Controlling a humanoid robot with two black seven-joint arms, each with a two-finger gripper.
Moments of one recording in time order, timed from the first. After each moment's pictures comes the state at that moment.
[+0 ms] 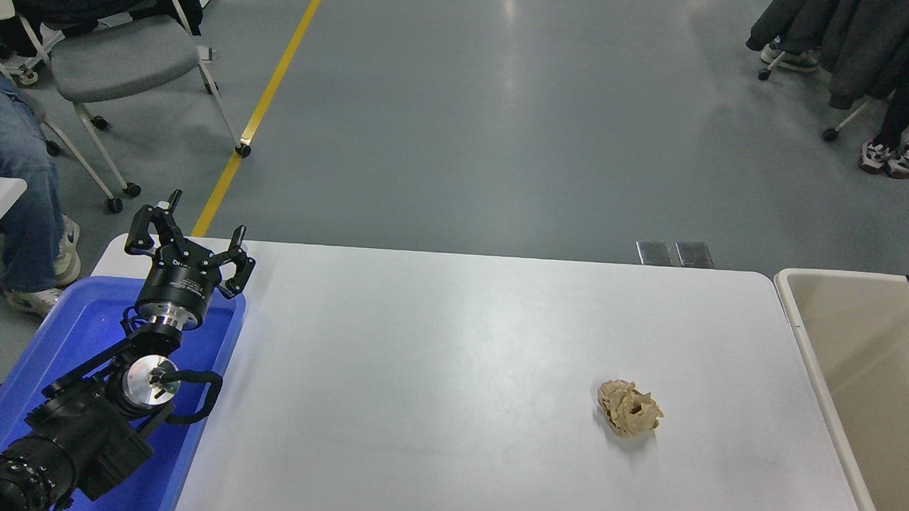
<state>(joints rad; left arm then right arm) -0.59 0.29 -0.81 -0.47 -0.06 -0.50 -0.60 0.81 -0.42 0.18 0.01 -0.09 0.17 0.34</state>
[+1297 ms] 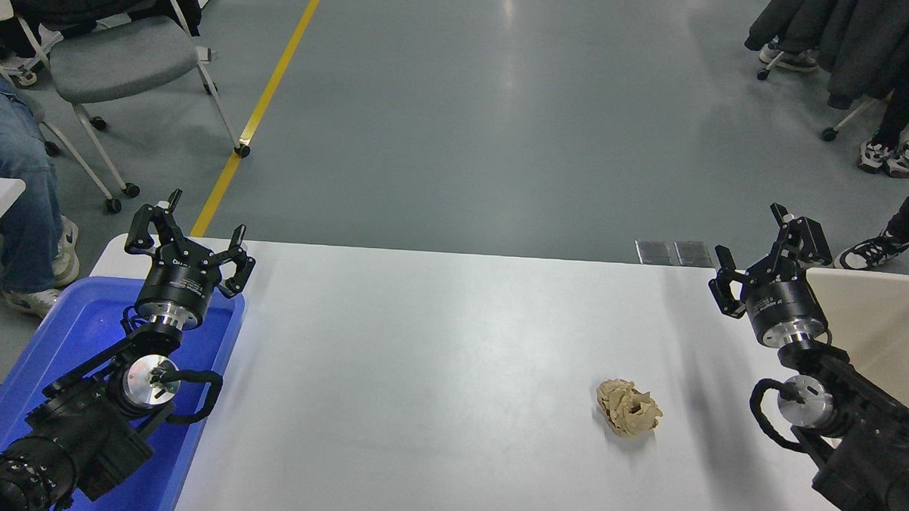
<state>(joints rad) -0.59 0.29 -0.81 -0.47 -0.06 -0.50 -0.60 0.62 -0.30 0.71 0.51 -0.18 0.22 0.61</state>
